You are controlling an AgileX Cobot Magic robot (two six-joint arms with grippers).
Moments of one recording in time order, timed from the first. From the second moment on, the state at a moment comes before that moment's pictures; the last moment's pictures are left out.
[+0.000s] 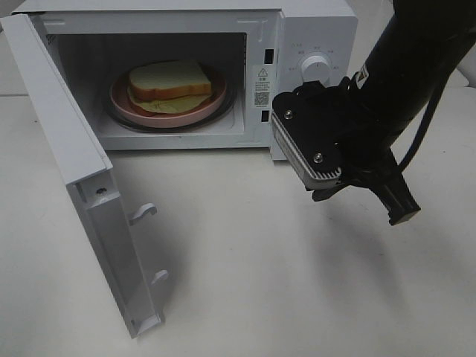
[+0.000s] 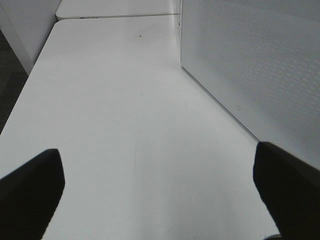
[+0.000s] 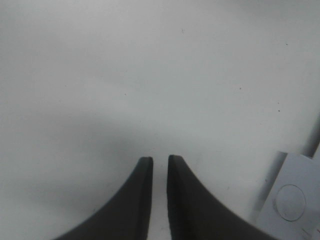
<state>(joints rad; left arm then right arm) 0.07 0.00 -0.50 -0.06 1.04 0.10 0.55 1.60 -1.07 0.09 0.80 -1.48</state>
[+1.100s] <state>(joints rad) 0.07 0.00 -0.50 -0.06 1.04 0.10 0.56 1.65 -1.14 -0.02 0.62 -1.29</state>
